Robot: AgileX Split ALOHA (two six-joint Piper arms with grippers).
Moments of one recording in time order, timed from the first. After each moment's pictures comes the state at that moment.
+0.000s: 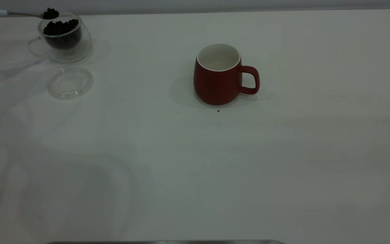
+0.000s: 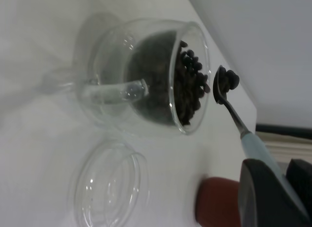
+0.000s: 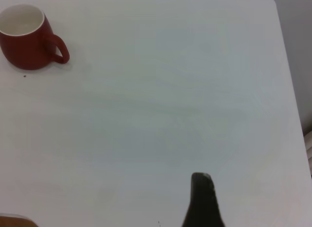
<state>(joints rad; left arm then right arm) 0.56 2.51 -1.68 -1.31 1.08 0.82 -0.01 -0.02 -0.47 0.04 1.13 -0.12</state>
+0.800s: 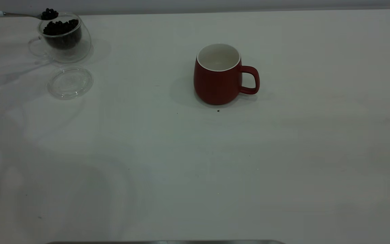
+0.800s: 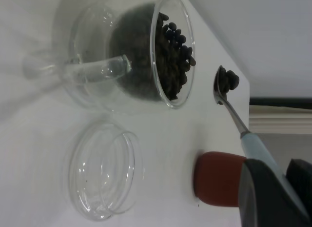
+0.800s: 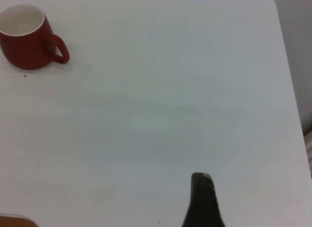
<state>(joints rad) 0.56 2.51 -1.68 -1.28 1.15 0.88 -0.01 -0.02 -0.47 0.04 1.13 -0.12</state>
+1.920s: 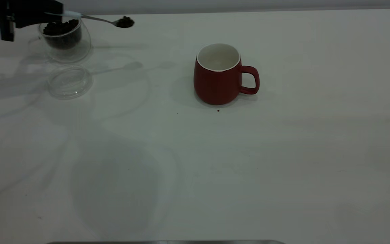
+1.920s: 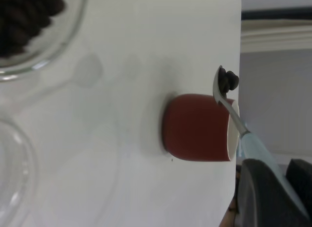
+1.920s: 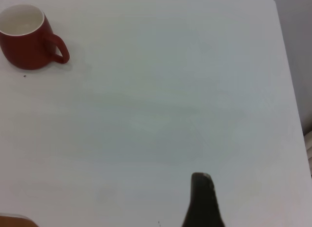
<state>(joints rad) 0.28 2.51 -1.68 -1.26 1.16 0.84 -0.01 -0.02 -0.47 0.04 1.13 -0.12</state>
